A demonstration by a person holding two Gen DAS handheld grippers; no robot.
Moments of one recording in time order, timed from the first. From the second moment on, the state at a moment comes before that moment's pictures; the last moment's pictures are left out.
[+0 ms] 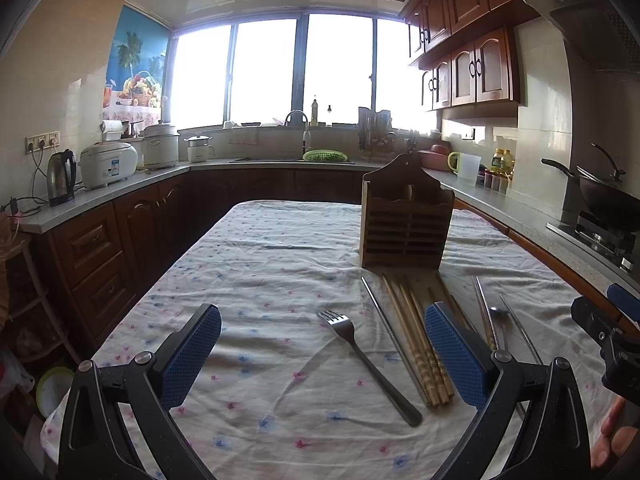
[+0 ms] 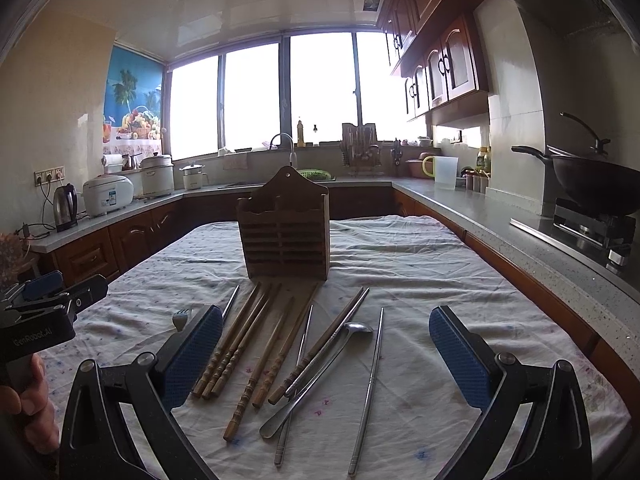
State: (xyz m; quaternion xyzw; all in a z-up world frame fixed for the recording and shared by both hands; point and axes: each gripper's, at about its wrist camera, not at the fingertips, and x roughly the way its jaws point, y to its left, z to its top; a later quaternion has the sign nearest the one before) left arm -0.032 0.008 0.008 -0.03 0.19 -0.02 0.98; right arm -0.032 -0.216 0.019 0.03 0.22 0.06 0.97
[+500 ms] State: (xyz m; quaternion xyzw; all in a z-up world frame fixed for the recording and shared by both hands) left arm -0.034 0.006 0.006 -0.03 0.19 -0.02 0.98; right arm -0.031 -0.215 0.020 0.04 0.23 0.07 0.97
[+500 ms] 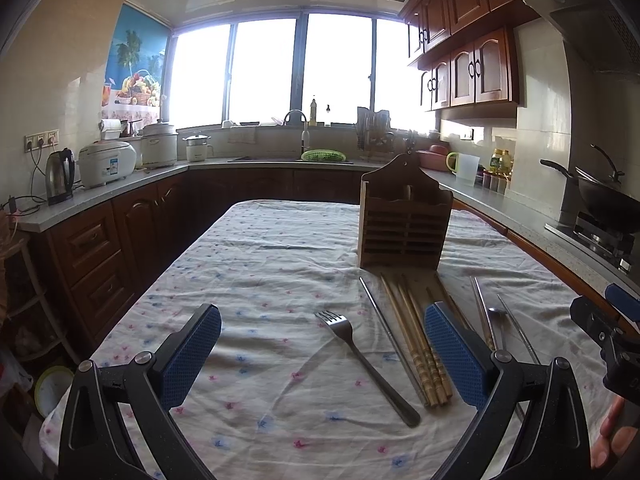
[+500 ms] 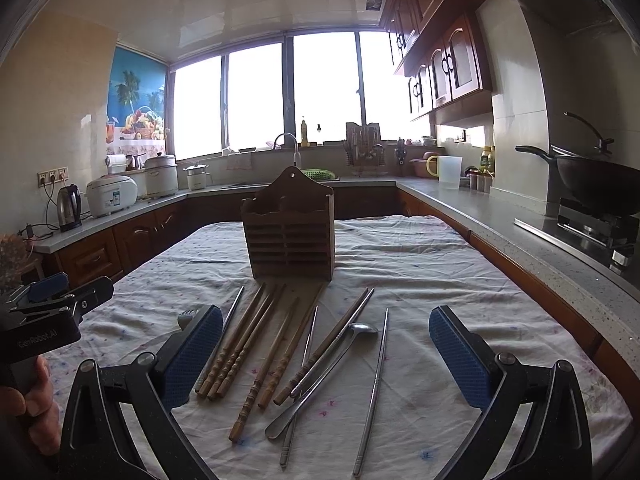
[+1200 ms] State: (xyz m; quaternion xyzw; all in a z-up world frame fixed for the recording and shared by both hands) left arm -0.030 0.006 0.005 -0.03 0.20 -0.03 0.98; right arm -0.030 -0.214 0.021 0.04 0.23 0.07 0.97
